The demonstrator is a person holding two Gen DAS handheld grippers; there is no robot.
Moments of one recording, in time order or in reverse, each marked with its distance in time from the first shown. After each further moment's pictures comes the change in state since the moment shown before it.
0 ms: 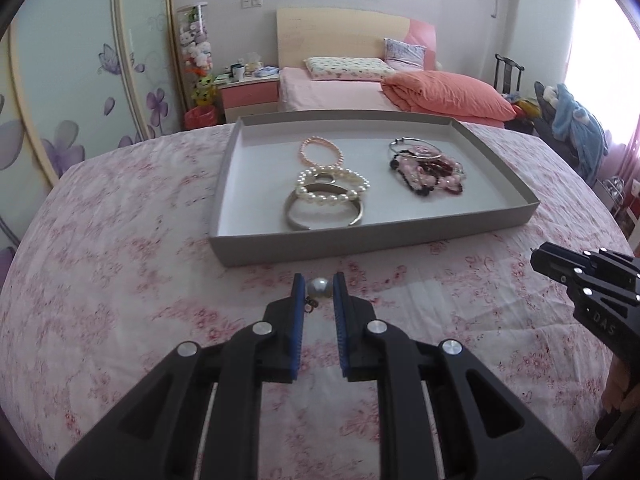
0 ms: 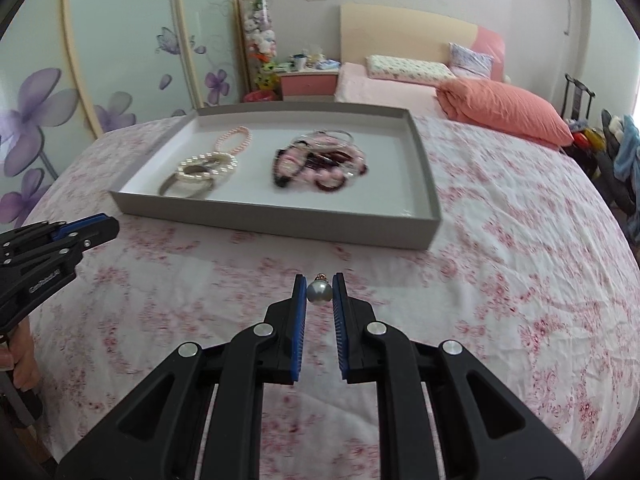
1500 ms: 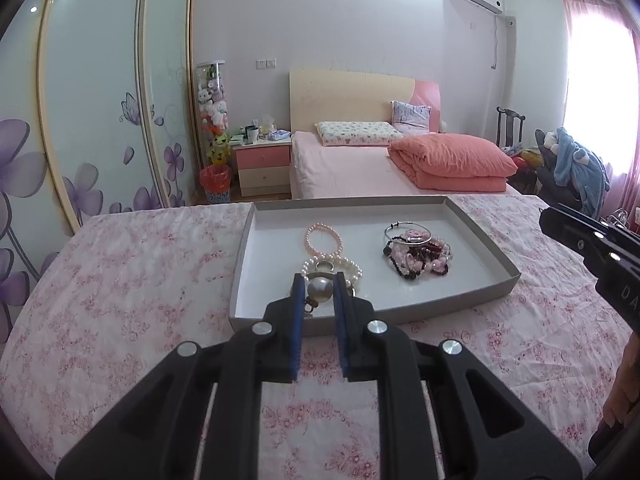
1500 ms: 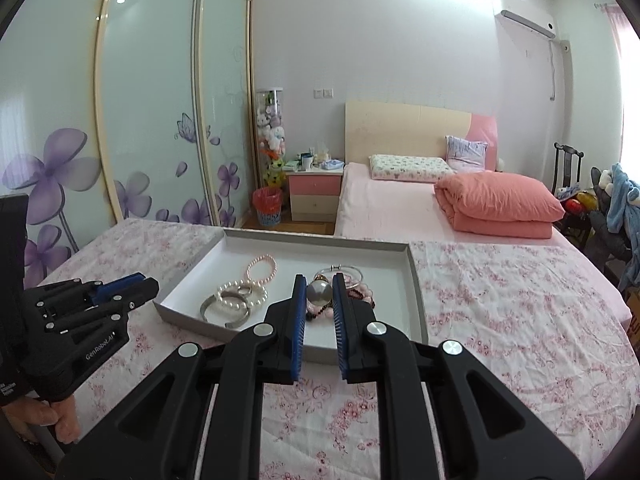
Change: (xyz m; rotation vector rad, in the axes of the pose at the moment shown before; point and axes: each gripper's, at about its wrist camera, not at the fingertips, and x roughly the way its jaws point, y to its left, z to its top) left arm -0.049 -0.015 0.027 -0.012 -0.246 0.043; right arm -0.068 0.017 0.042 -0.015 -0.371 0.002
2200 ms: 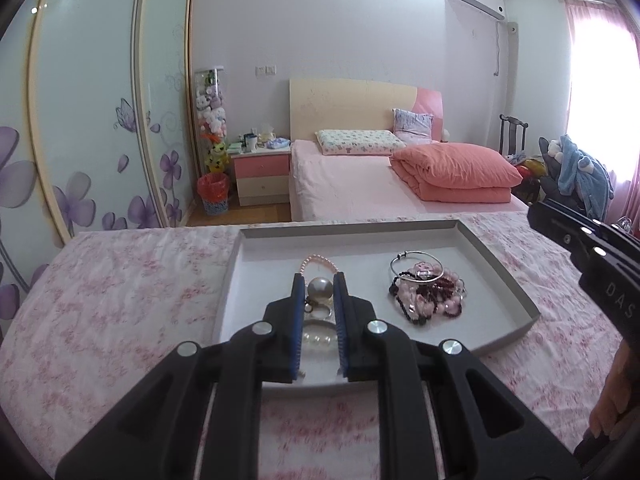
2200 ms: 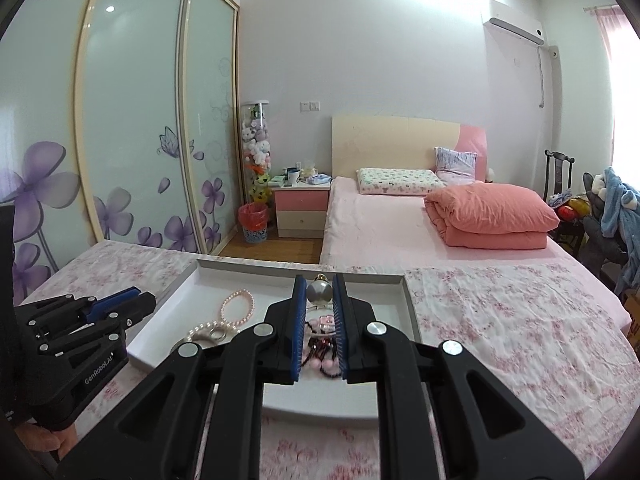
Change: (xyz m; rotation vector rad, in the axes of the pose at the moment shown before) left arm 0.056 -0.004 0.030 -0.011 -0.016 -0.011; right arm 0.055 -0.008 0.021 0.018 -0.046 -0.050
